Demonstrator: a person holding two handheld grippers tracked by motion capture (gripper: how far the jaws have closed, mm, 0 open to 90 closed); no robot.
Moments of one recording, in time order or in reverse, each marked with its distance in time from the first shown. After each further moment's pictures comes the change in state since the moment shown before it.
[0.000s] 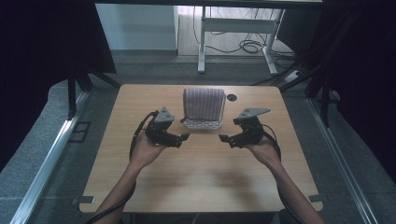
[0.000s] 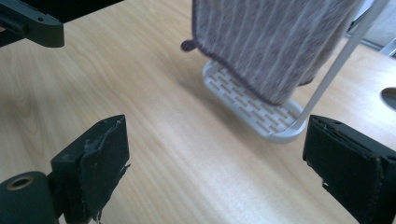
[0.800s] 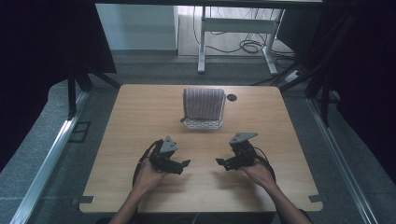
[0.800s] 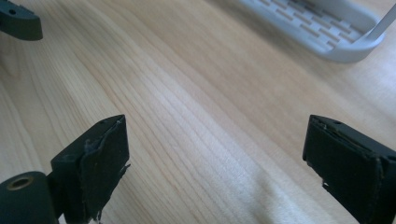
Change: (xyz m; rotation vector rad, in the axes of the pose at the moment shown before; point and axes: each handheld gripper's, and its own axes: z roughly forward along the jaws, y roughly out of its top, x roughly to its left) left arm -0.036 -0.081 0.032 0.080 -0.021 -0.007; right arm 0.024 -0.073 0.040 0.129 0.005 -0.003
